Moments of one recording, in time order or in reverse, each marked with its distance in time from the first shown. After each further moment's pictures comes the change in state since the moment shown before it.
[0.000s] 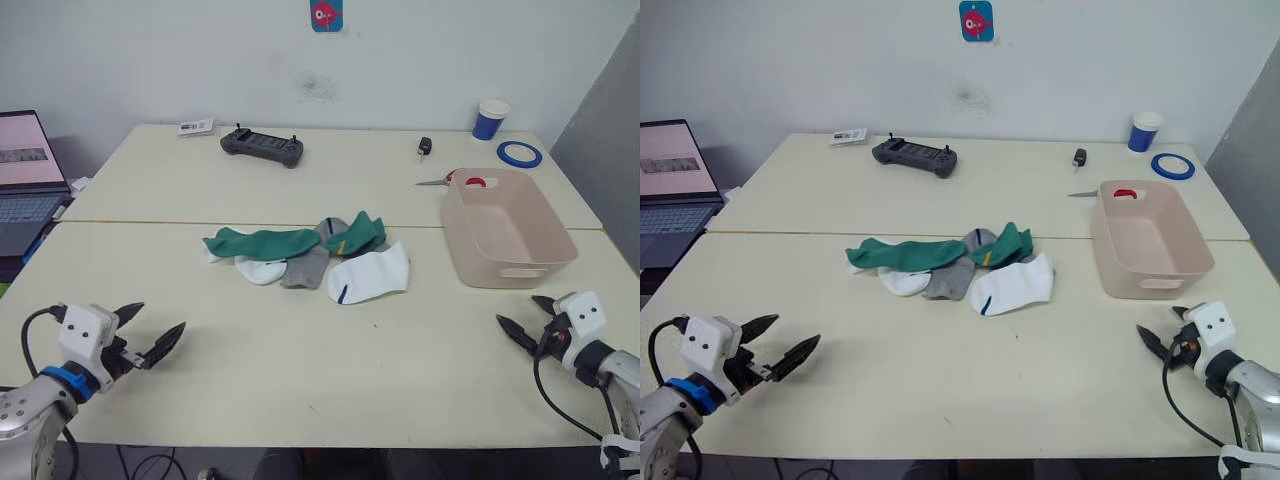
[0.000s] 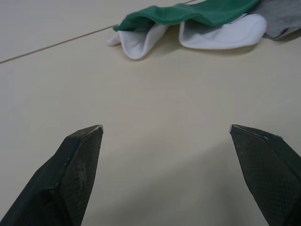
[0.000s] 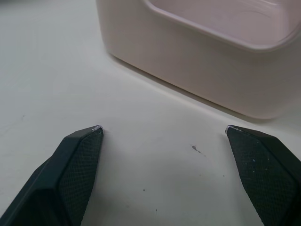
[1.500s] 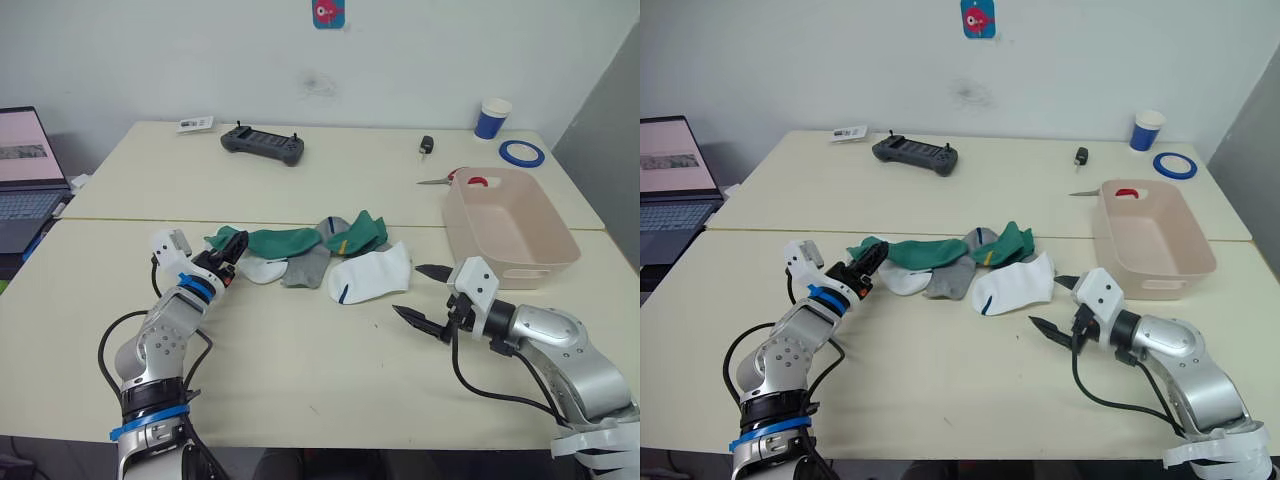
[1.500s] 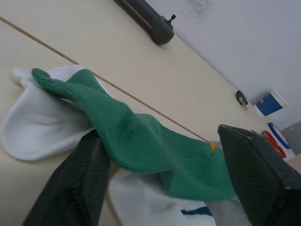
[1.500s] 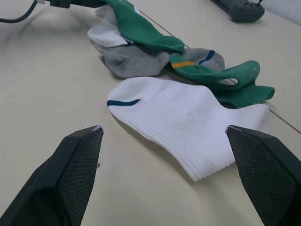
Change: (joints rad) left arm -0.636 -0.391 -0.060 0.159 -0.369 0.468 0.570; right arm -0.207 0.044 0.353 -0.527 0.007 0.317 0.018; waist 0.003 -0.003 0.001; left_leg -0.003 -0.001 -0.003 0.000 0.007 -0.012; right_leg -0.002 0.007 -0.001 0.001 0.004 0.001
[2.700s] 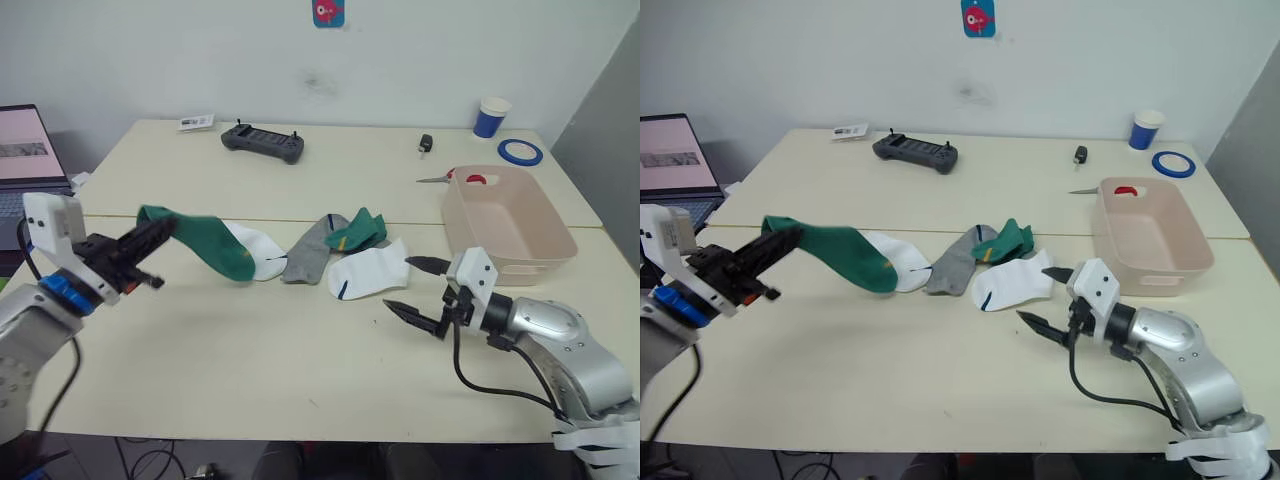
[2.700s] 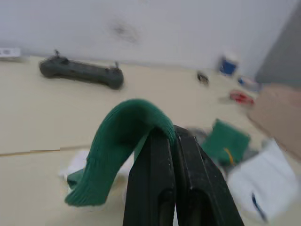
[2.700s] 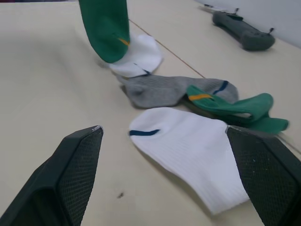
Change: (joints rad) left arm 0.381 0.603 0.190 -0.557 -0.233 0.209 -0.309; right arm -0.030 -0.030 -0.022 -0.092 0.118 0.073 0.049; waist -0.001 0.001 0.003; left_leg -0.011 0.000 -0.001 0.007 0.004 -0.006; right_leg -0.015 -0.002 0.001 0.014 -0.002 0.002
